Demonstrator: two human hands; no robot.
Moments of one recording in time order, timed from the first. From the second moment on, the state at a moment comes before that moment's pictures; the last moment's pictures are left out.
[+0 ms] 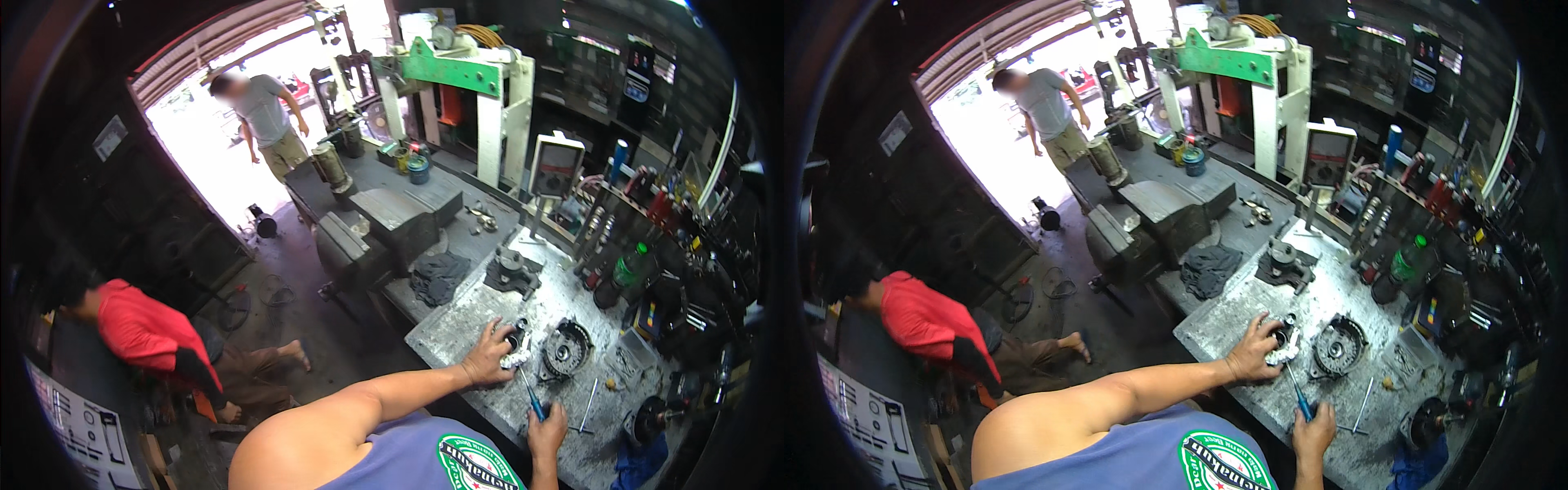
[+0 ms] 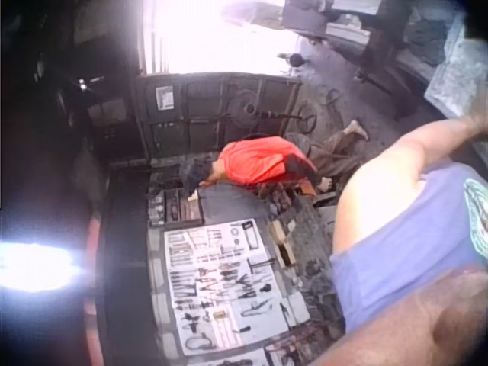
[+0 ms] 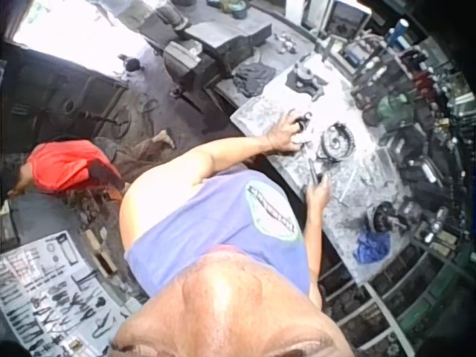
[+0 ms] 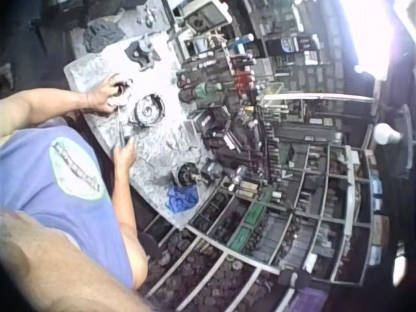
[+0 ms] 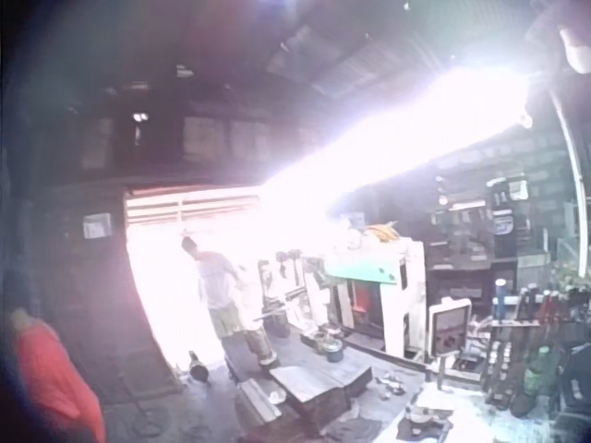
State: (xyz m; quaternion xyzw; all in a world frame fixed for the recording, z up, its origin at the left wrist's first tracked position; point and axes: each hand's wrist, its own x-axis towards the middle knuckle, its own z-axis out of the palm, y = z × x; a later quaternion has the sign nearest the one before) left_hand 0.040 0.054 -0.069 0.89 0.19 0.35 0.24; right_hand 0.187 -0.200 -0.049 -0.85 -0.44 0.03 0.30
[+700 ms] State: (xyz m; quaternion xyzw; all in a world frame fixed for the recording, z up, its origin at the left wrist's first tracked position) left_hand 0.050 0.049 -0.068 0.90 0.21 0.33 0.17; right_hand 0.181 -0.197 -0.016 -0.86 -0.39 0.10 0.31
